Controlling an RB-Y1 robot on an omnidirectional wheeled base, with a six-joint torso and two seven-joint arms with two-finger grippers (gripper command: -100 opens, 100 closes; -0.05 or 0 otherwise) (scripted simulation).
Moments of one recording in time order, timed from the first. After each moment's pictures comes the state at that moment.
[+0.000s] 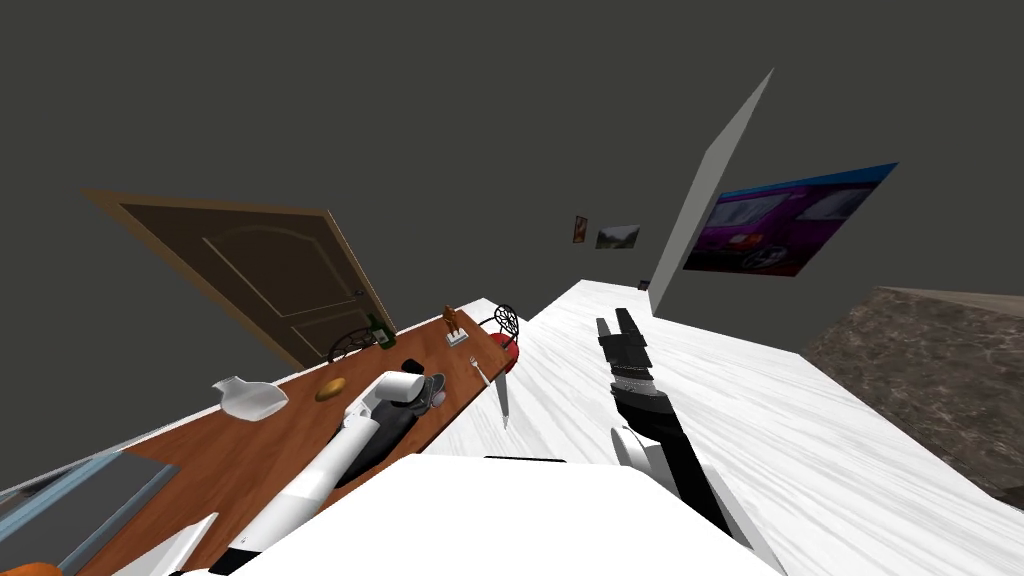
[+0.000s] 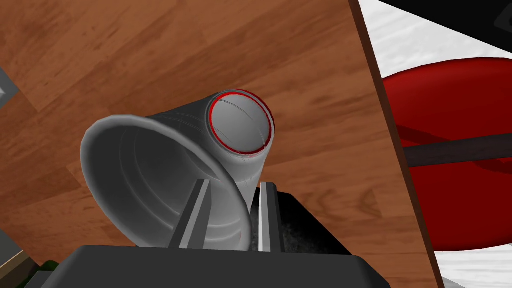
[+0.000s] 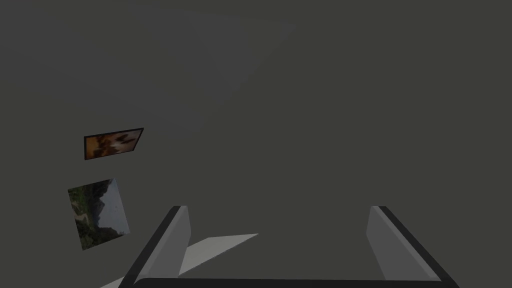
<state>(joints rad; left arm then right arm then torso) 0.04 0.60 0.00 -1.63 0.45 1.28 0.33 0.49 -0.02 0.01 -2.24 0.05 -0.49 -0.04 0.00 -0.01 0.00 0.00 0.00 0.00</state>
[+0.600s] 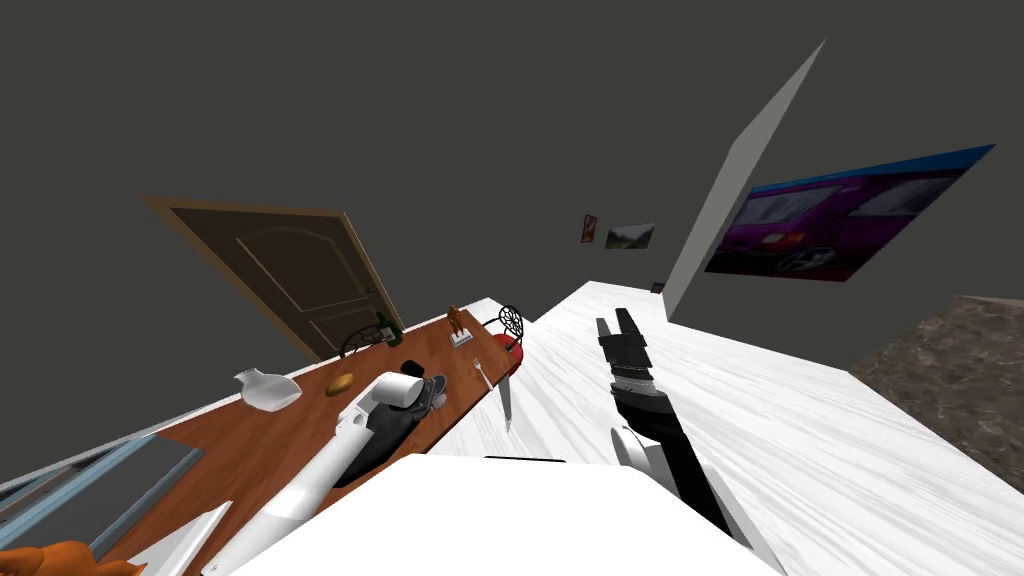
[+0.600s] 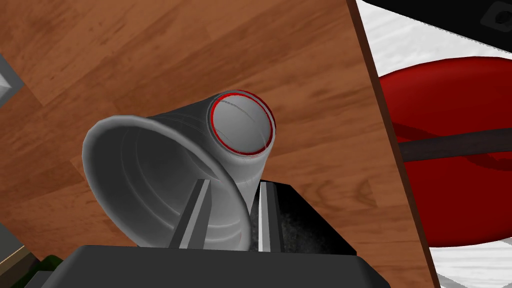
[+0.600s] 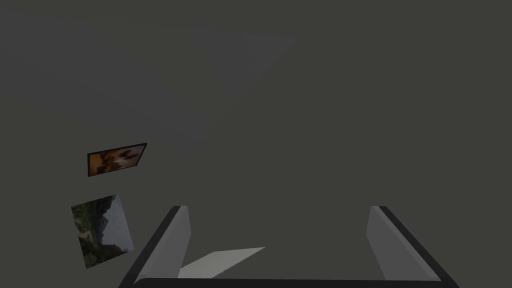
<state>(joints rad) 0.10 0.62 -0.02 -1.75 0.46 1.33 0.35 0.49 -0.02 0.01 -2.24 0.05 -0.49 -0.04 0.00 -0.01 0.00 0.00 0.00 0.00</state>
